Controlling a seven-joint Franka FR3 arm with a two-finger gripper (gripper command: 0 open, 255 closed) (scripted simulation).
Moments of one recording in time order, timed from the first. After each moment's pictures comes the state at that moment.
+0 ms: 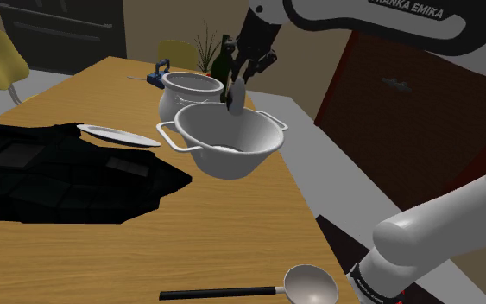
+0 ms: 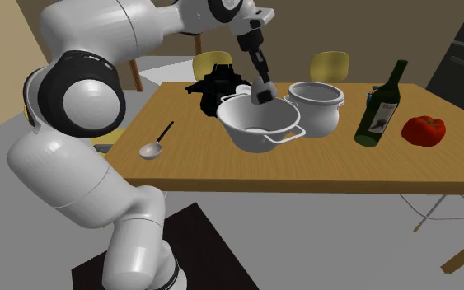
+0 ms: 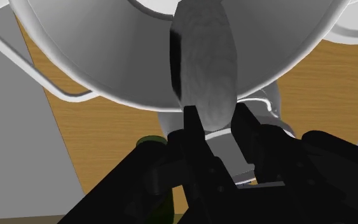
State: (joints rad) arm -0.48 -0.30 0.75 -1.70 -0.08 1.82 0.79
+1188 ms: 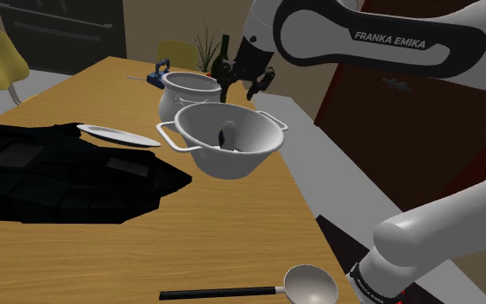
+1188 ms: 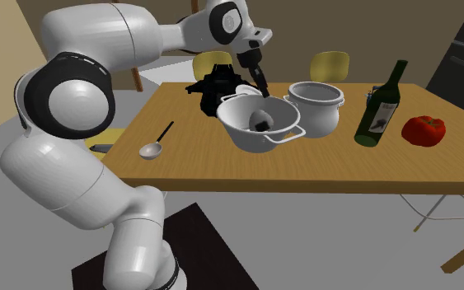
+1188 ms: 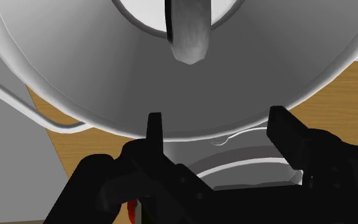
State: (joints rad) arm -0.47 -0.34 0.74 -1.86 -0.06 1.95 0.80
